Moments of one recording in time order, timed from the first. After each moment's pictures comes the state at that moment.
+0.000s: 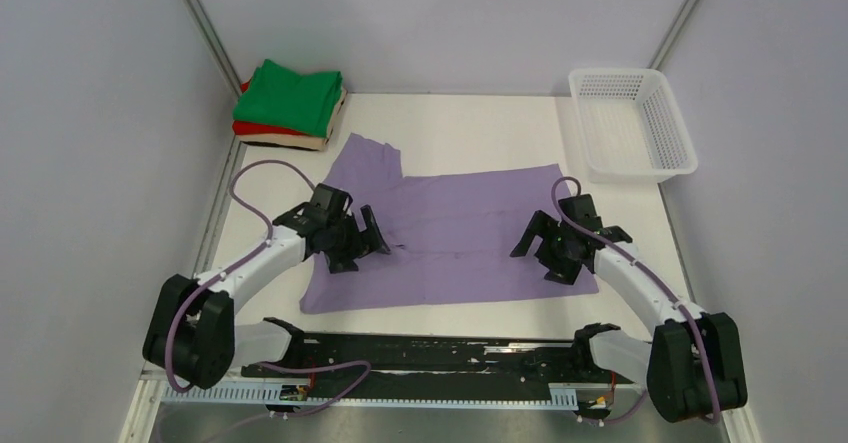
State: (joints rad) left arm -0.39 1.29 0.68 -0.50 0.23 -0.77; right arm 0.20 1.17 0.59 -0.57 -0.16 0.73
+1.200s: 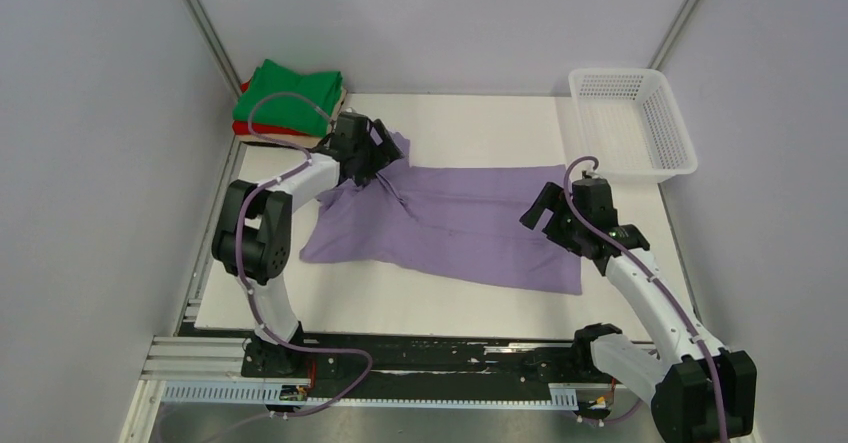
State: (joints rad) left arm -0.33 1.82 1.21 -0.12 0.05 -0.85; right arm 0.20 0.99 0.70 -0.51 -0.03 0.67
